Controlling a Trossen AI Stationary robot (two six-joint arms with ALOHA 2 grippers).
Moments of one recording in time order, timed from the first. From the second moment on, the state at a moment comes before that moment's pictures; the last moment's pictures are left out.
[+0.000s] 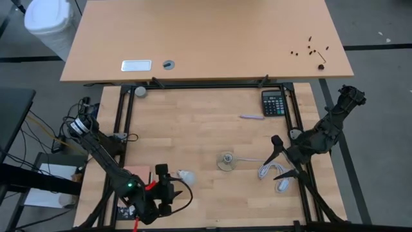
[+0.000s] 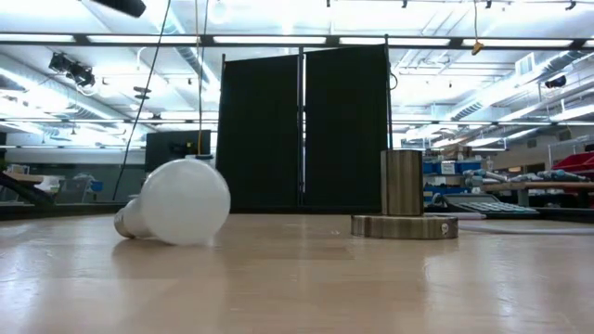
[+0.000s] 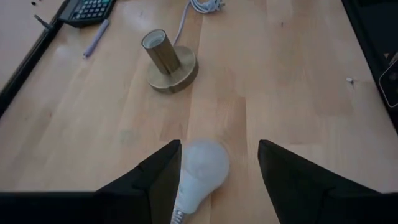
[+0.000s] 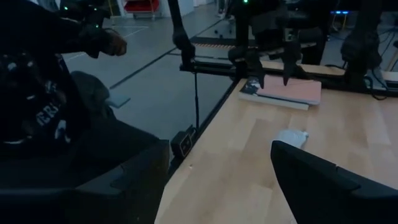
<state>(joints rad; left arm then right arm) -0.85 1.60 1.16 -0.59 -0.84 -0.62 0.75 0.72 0.72 -0.26 0.24 0.18</state>
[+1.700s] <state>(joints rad) -0.85 1.60 0.28 1.37 -0.64 -0.29 0.76 0.42 0.15 0.20 0.16 0.38</state>
